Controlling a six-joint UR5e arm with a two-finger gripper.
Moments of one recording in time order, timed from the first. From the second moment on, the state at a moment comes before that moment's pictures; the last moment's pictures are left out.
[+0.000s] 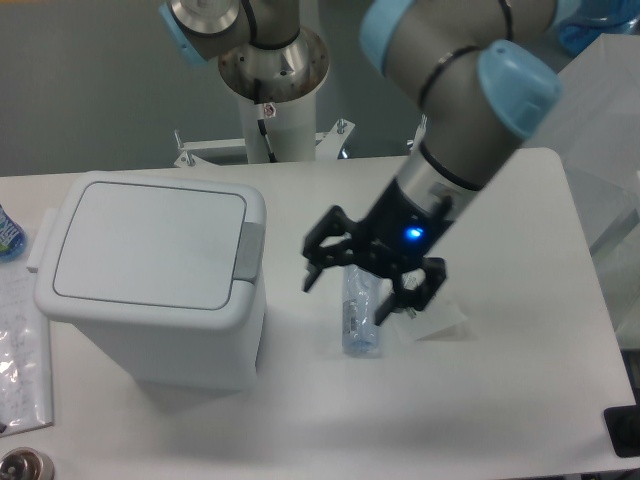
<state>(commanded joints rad) 2.54 -1.84 -1.33 -1.49 0.93 0.74</state>
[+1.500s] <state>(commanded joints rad) 2.53 -1.83 -1.41 -1.46 0.94 0.71</state>
